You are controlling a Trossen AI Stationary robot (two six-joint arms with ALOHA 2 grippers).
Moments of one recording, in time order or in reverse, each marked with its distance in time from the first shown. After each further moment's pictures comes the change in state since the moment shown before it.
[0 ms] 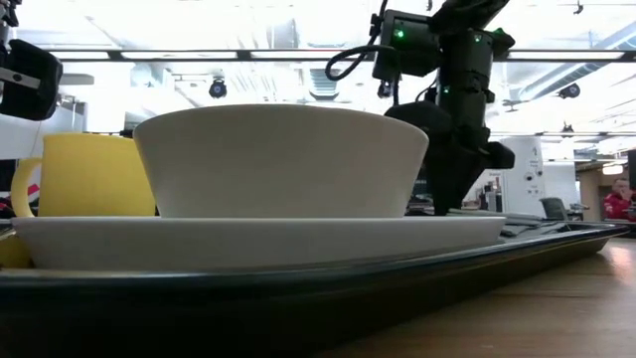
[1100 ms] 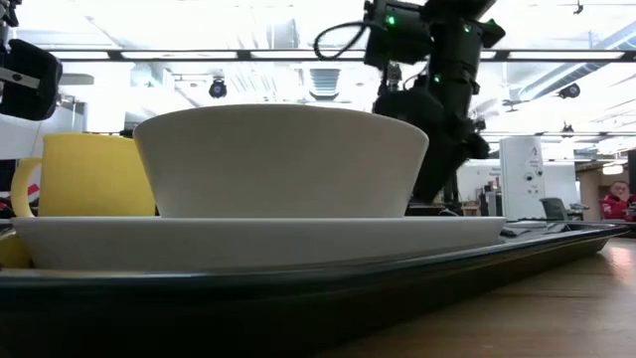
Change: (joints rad) left arm 0.000 0.000 0.000 0.000 0.002 0.000; right arm -0.010 0.000 0.054 -0.009 0.045 -0.154
